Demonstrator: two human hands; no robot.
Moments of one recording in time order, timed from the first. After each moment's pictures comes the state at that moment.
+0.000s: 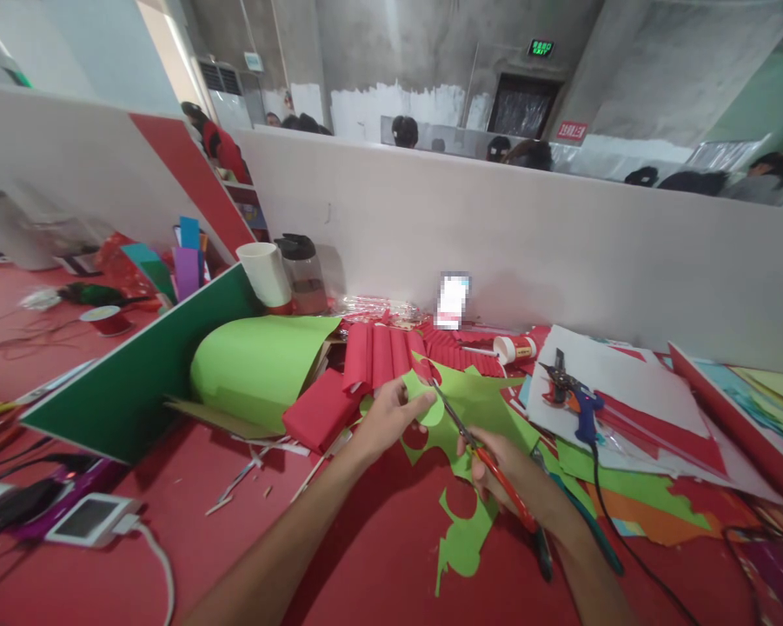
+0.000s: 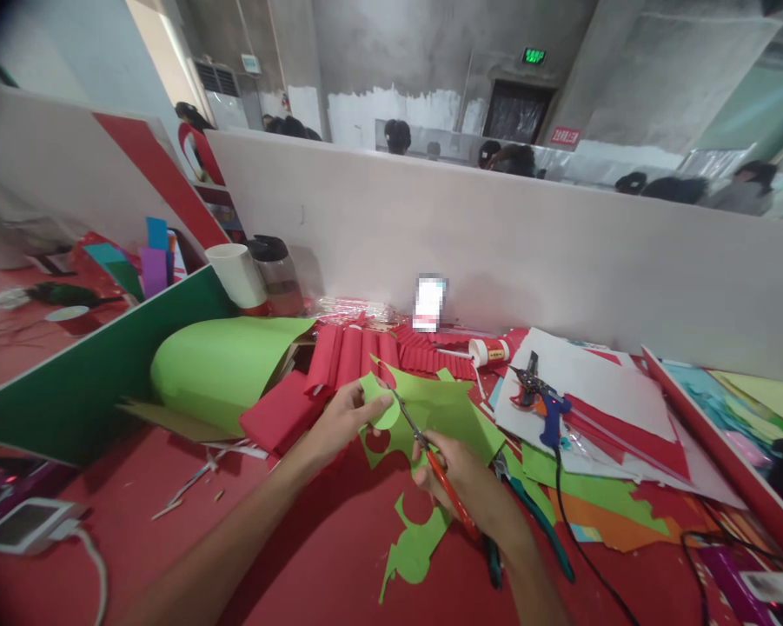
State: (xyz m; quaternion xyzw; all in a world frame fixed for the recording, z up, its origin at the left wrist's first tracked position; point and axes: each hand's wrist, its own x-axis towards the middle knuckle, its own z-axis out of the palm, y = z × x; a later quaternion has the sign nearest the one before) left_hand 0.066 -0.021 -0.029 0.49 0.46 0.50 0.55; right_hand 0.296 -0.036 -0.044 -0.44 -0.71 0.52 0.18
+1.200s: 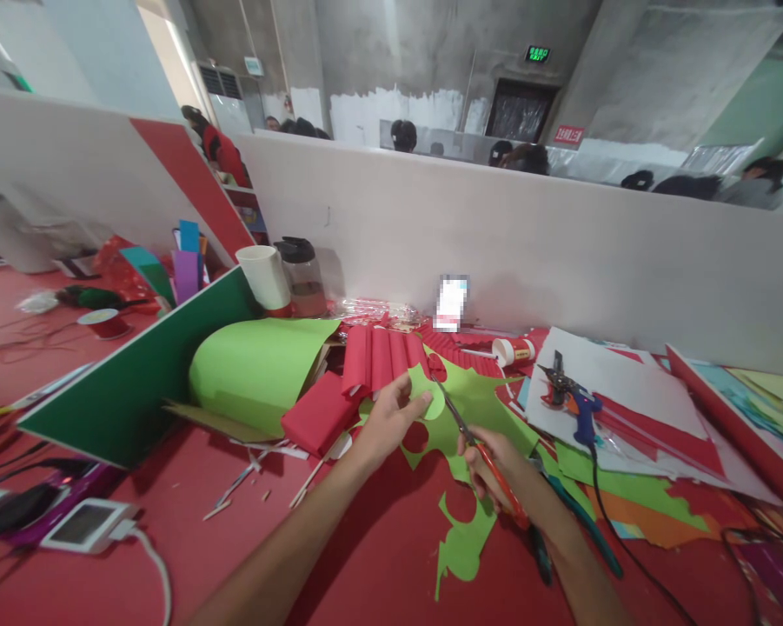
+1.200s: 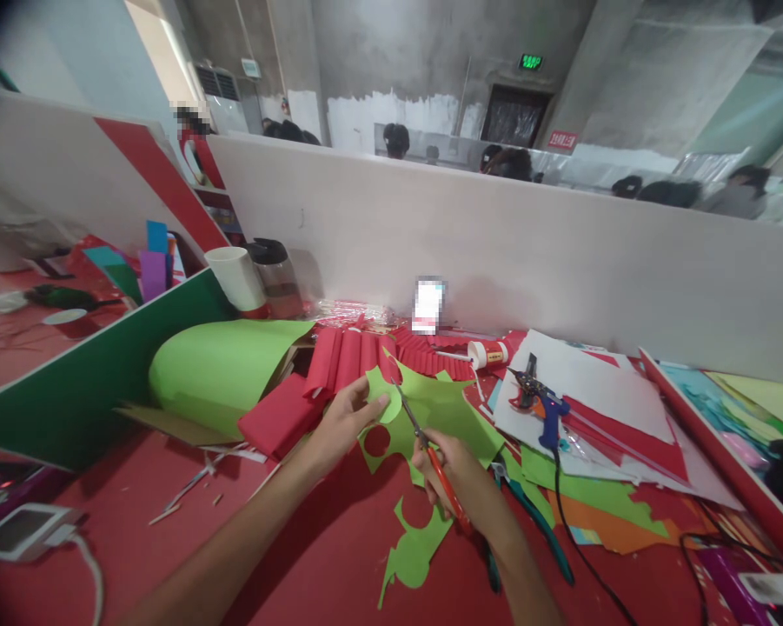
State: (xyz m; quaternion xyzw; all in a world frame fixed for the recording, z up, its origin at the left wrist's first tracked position) left_hand 0.073 -0.022 -0.034 0.47 0.45 0.57 0.51; right_hand 0.287 -0.032 -0.049 -0.47 -0.63 0.58 0.18
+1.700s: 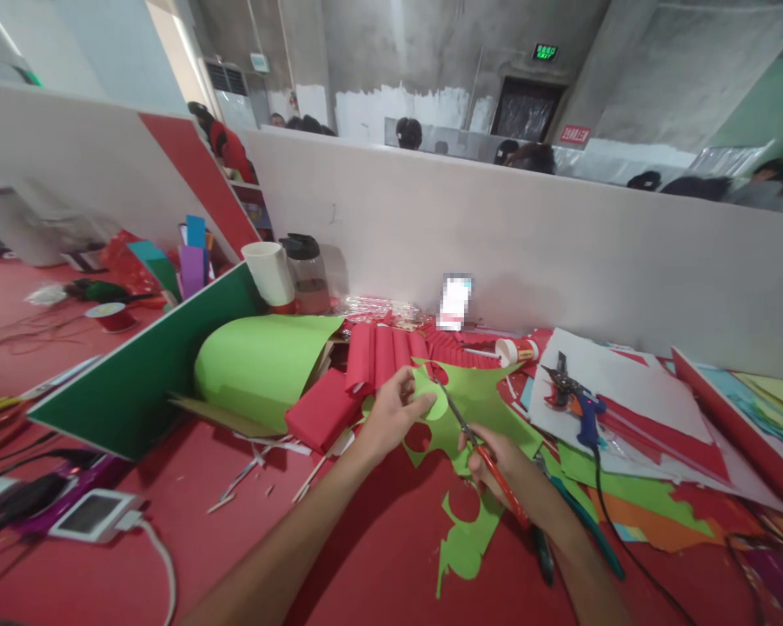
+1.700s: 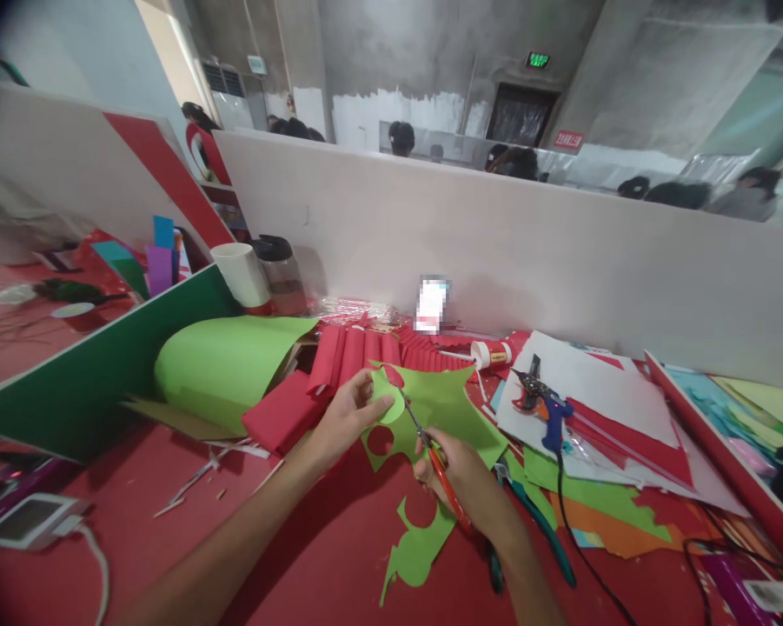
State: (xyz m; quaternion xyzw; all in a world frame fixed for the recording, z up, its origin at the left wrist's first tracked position) left_hand 0.068 -0.017 -0.037 0.49 0.43 0.55 0.51; right_hand 0.293 -0.031 -0.043 -0.45 -0.73 0.48 0.19
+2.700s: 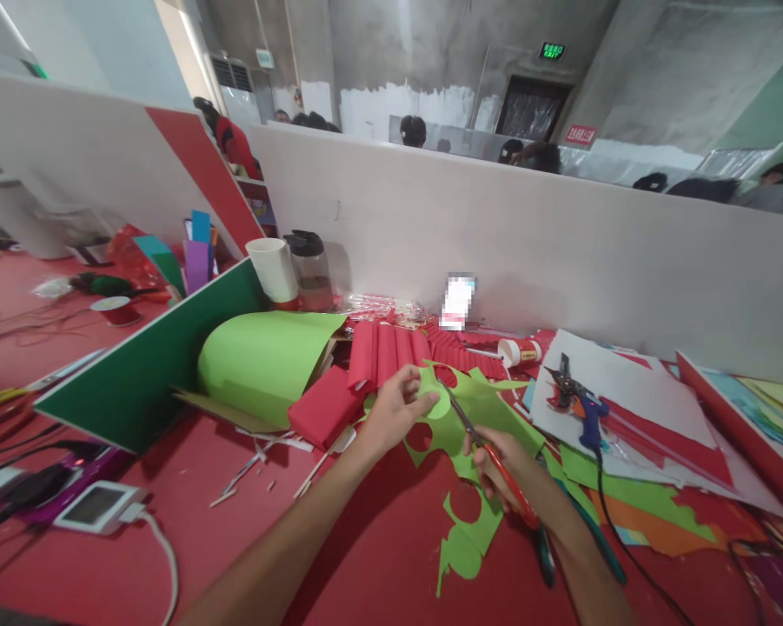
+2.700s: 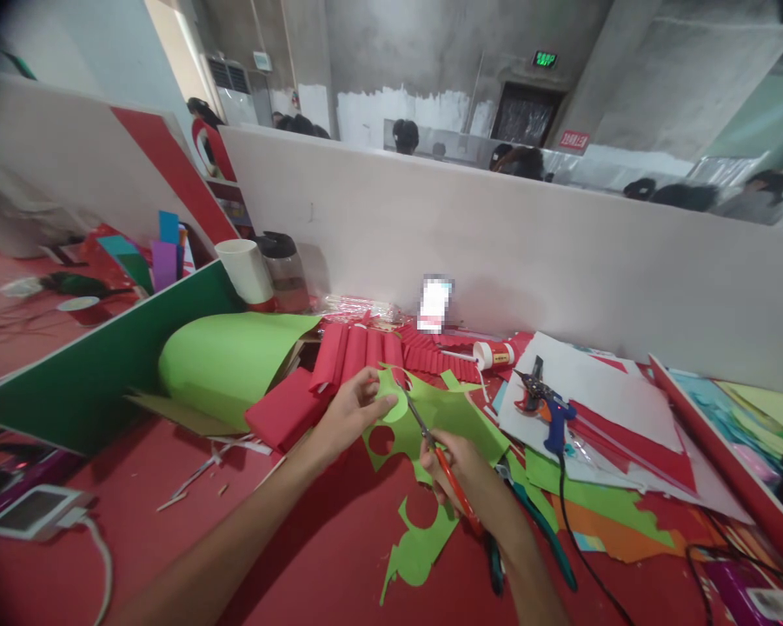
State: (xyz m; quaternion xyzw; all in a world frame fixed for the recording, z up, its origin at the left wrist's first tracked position) left_hand 0.067 -0.017 -0.037 0.50 0.42 0.55 0.52; right_hand 0.294 -0.031 -0.045 -0.47 -0.67 0.54 0.17
